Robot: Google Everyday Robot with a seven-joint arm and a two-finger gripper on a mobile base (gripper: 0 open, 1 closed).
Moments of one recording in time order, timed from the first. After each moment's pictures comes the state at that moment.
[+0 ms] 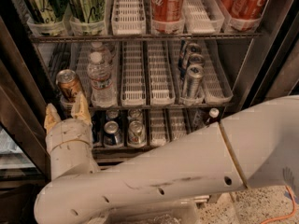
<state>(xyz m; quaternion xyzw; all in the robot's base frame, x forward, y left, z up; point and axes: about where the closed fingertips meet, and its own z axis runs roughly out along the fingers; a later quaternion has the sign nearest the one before) 0.524 0.204 0.862 -0.18 0.66 0.04 0.72</state>
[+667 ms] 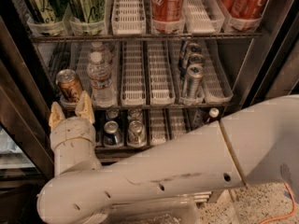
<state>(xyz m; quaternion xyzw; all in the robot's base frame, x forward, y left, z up) 0.532 0.196 0.858 -0.17 0.67 0.03 0.72</state>
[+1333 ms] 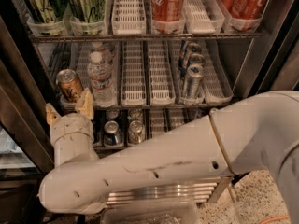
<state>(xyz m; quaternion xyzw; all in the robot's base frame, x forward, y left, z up) 0.551 0.207 0.847 -0.18 0.67 0.04 0.72</state>
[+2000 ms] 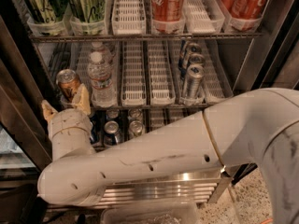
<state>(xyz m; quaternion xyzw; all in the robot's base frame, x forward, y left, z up) 0.568 0.215 0.850 -0.18 0.66 0.03 0.72</state>
